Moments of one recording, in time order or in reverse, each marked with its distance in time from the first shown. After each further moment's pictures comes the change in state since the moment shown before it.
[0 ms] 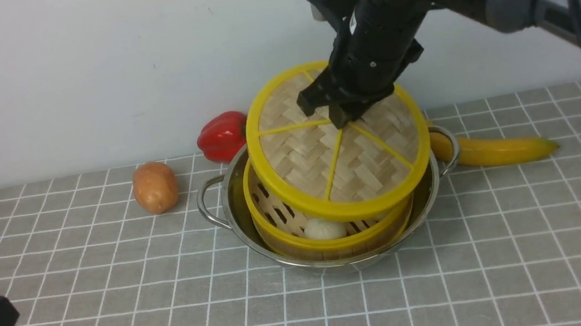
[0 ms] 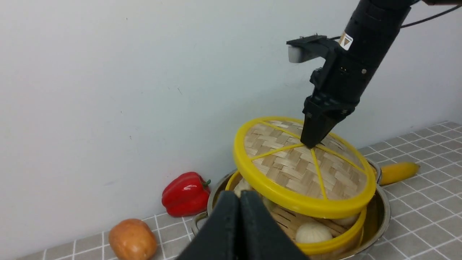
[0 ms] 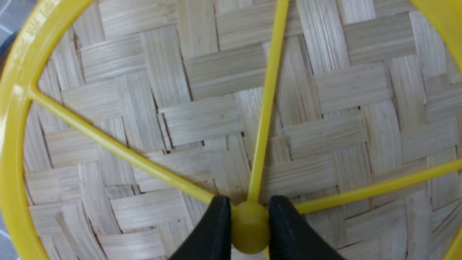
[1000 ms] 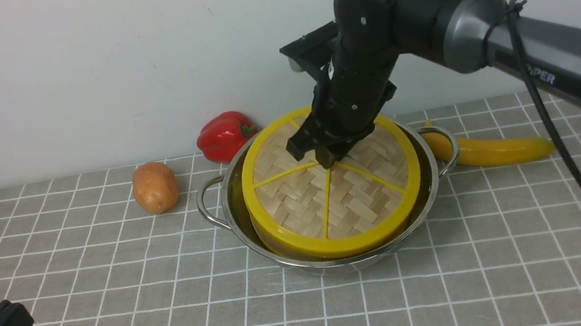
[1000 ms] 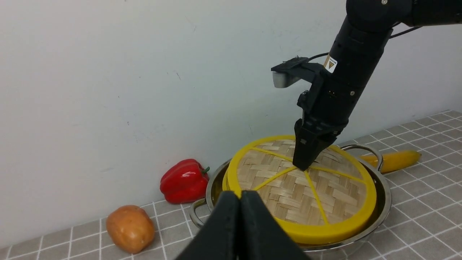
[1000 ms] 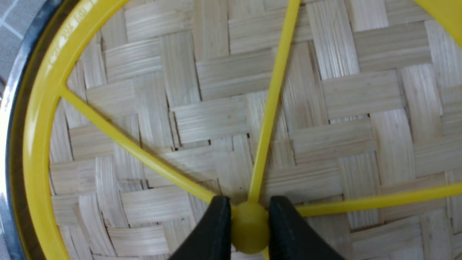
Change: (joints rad) right arm 0.033 0.097 -0.010 0.043 -0.003 -0.112; left arm 0.000 0.007 0.022 -0.003 -0.005 0.000
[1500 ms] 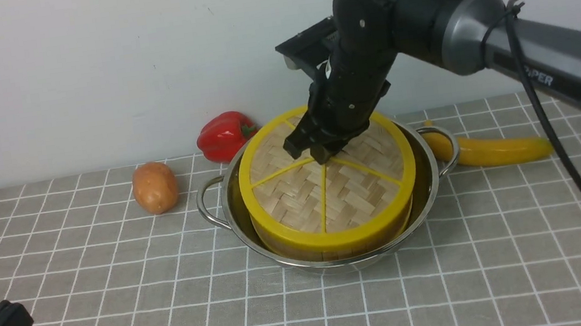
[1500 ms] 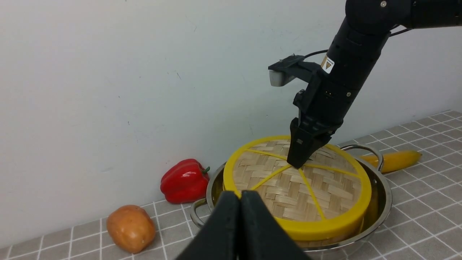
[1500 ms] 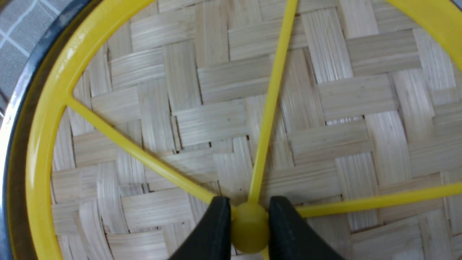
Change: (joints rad) right arm 0.000 0.004 0.000 -0.005 -0.050 -0.028; left arm 0.000 0.000 0.000 0.000 0.000 0.000
